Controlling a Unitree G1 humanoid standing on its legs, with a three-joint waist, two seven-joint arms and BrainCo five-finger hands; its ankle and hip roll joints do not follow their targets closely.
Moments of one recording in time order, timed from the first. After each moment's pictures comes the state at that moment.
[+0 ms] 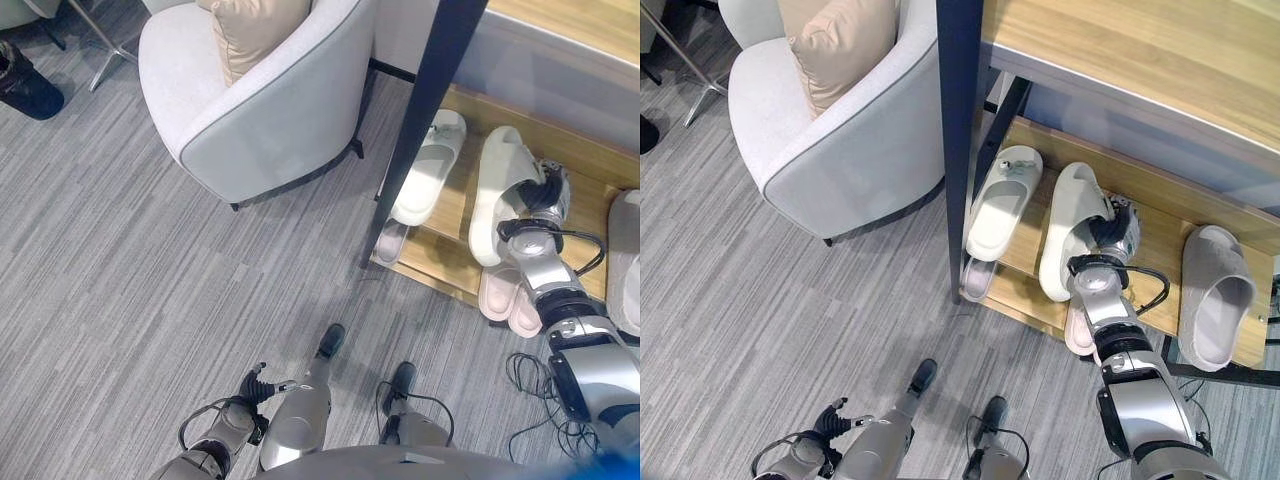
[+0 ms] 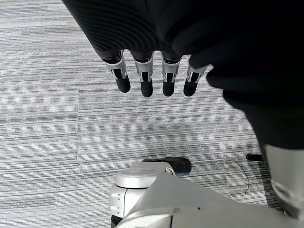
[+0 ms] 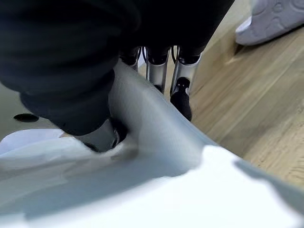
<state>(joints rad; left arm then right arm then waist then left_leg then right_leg) -0.10 0.25 -0.38 1.22 0.02 -0.14 0.20 -0.66 -0.47 0.10 0.80 -0.10 -0.05 -0.63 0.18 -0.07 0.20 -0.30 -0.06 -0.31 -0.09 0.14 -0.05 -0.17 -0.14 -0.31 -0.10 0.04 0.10</state>
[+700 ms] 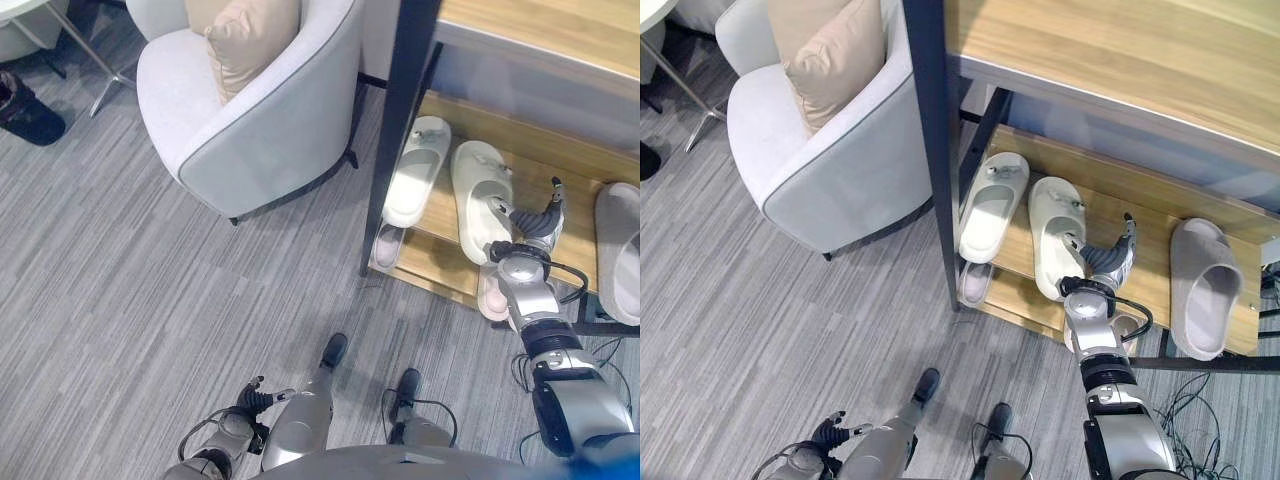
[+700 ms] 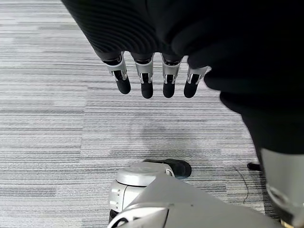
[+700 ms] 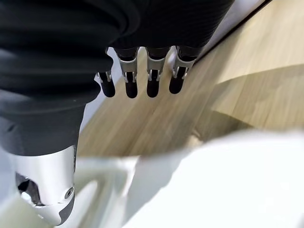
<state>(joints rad) -0.06 0.21 -0.31 1.24 -0.03 -0.12 0.15 -0.48 -0.34 -0.04 0.64 -0.04 -0.08 -0.68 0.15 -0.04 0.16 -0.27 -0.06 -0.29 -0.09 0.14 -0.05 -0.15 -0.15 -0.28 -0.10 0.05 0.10</state>
